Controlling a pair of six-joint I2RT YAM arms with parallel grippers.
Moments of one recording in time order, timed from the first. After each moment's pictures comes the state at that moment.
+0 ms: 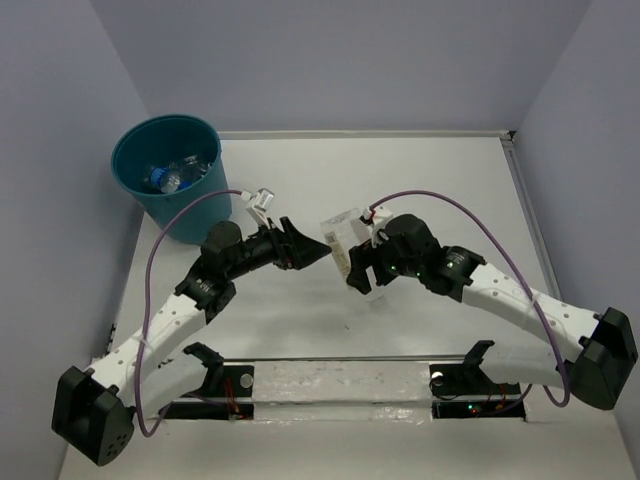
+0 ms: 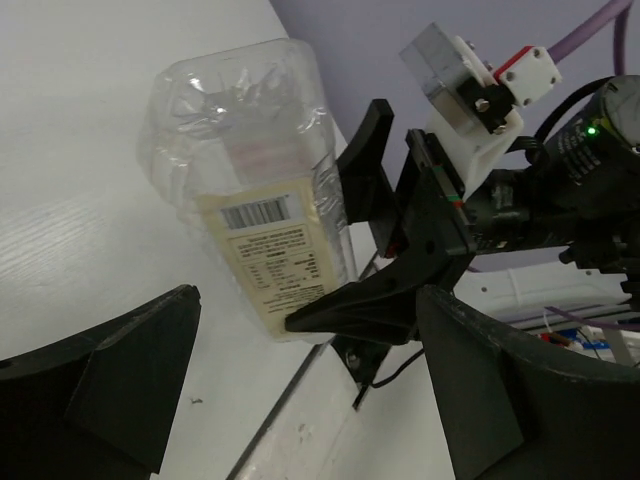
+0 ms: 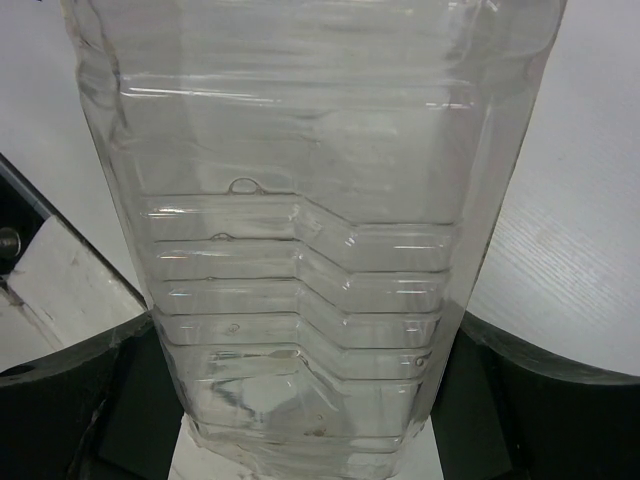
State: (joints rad) left arm -0.52 0.88 0.58 0.17 0.50 -0.82; right arm 0.83 1.15 0.91 -0.42 -0.07 0.27
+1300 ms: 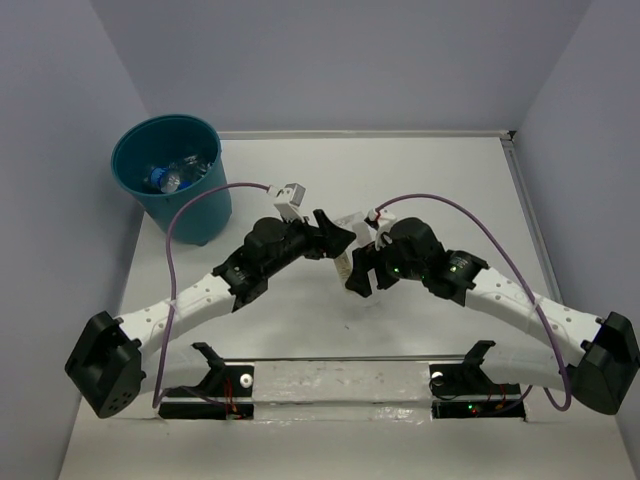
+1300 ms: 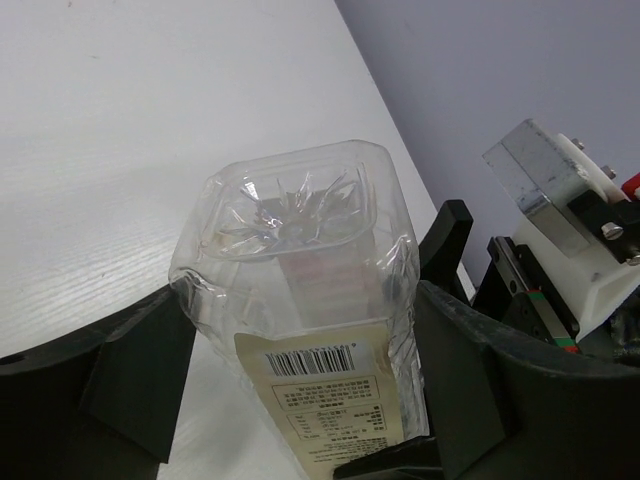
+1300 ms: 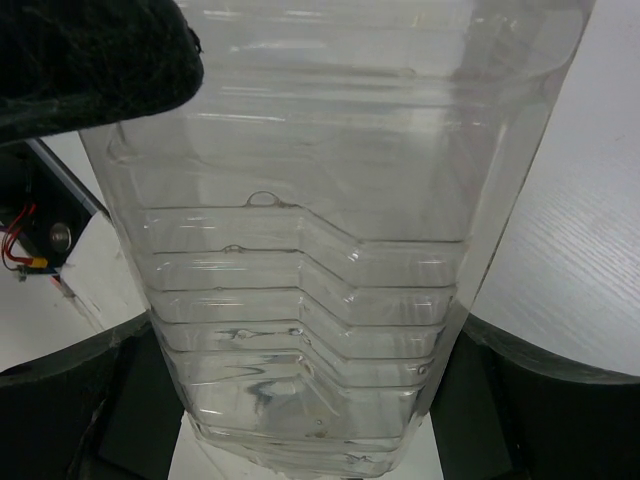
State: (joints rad) left arm -0.77 1.15 0.68 0.29 0.07 -0.75; right arm 0.82 1.13 0.85 -0.36 -0.17 0.35
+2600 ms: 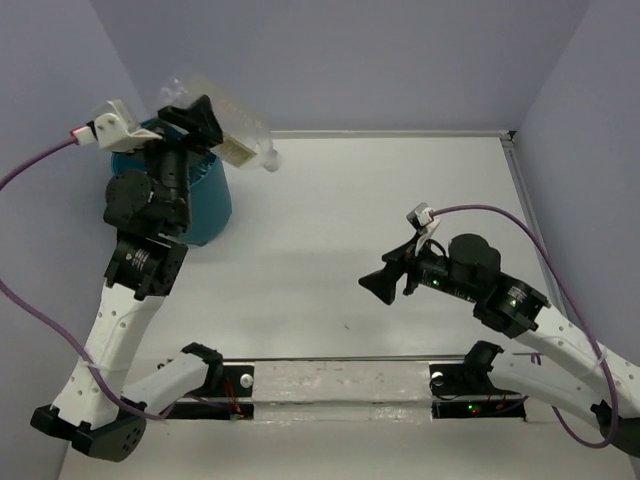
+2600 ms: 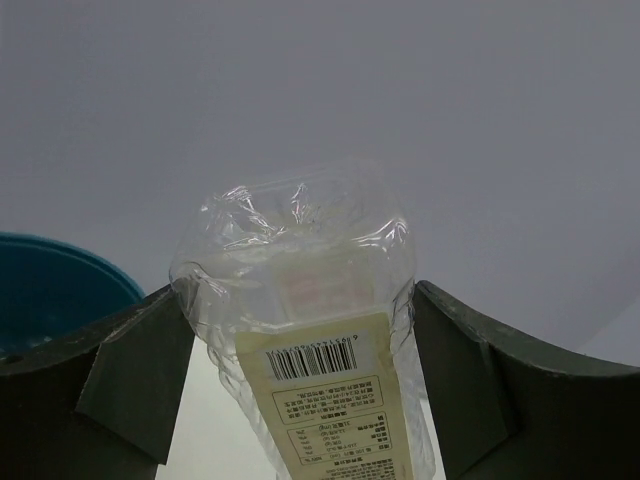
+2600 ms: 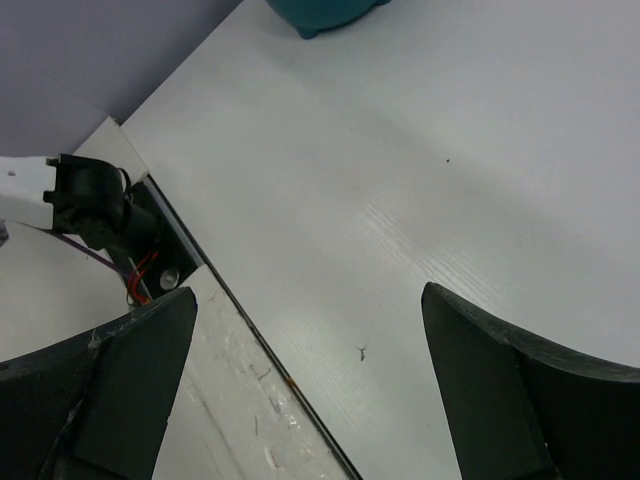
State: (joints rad) left arm -0.46 0.93 1.27 0.00 -0.46 -0.38; right arm 0.85 0.73 0.80 -0.31 -0.17 0.36
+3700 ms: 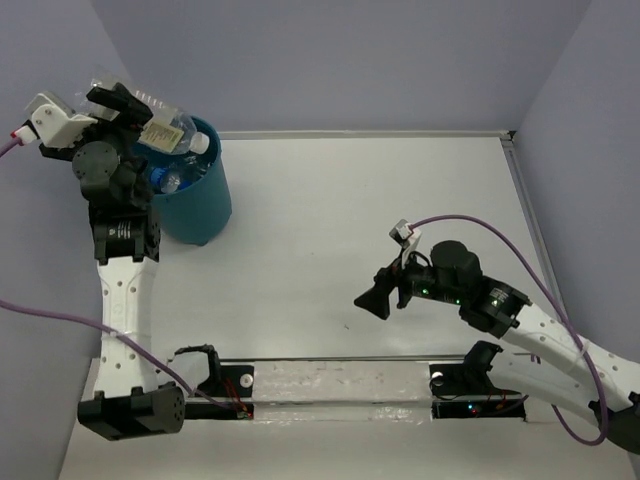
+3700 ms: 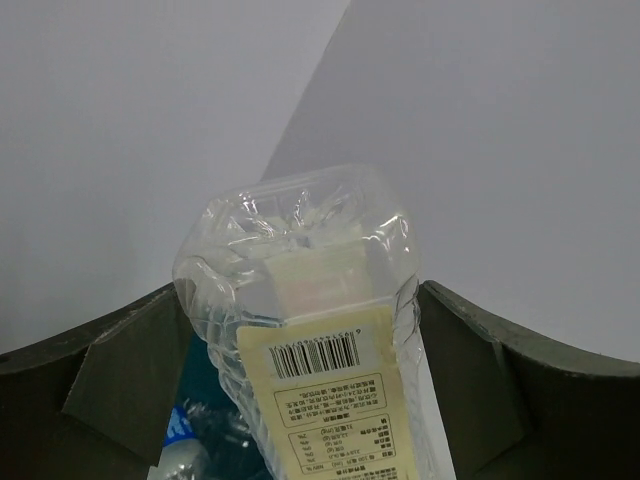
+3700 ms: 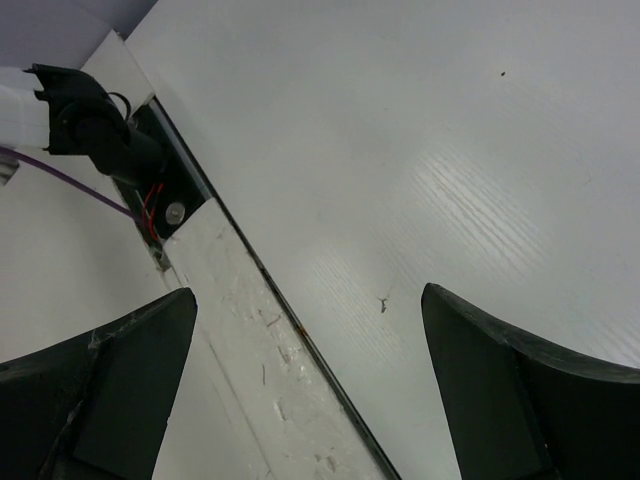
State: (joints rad) left arm 0.09 1.10 1.33 0.05 -0.44 -0.44; right arm 0.85 0.78 0.69 -0.28 -0.29 0.37
